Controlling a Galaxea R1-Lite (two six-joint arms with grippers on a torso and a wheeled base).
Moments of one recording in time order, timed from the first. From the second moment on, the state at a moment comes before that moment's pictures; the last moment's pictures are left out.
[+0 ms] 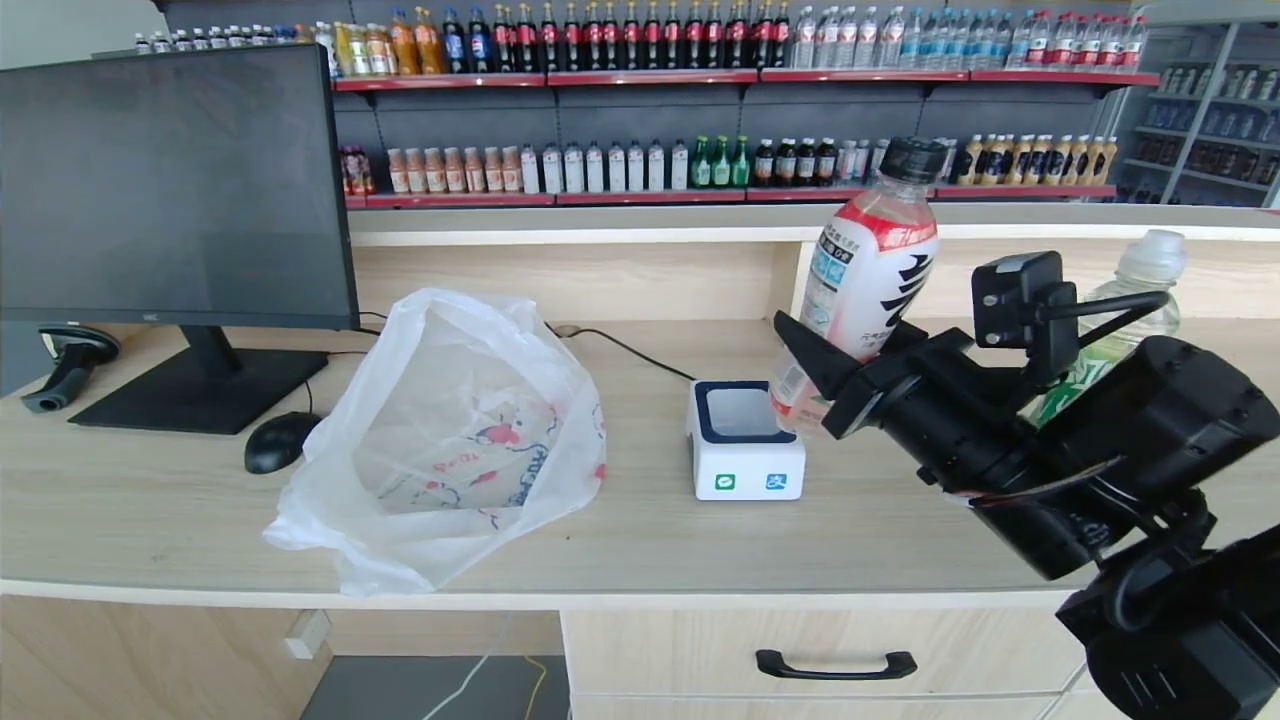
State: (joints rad) left arm 0.00 0.00 0.00 0.00 0.00 0.00; right arm 0.54 1.82 -0.60 -1.57 0.01 -0.04
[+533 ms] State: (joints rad) left arm 0.00 0.00 0.00 0.00 0.00 -0.01; right arm 0.53 1.94 -0.76 -1.57 0.21 -0.28
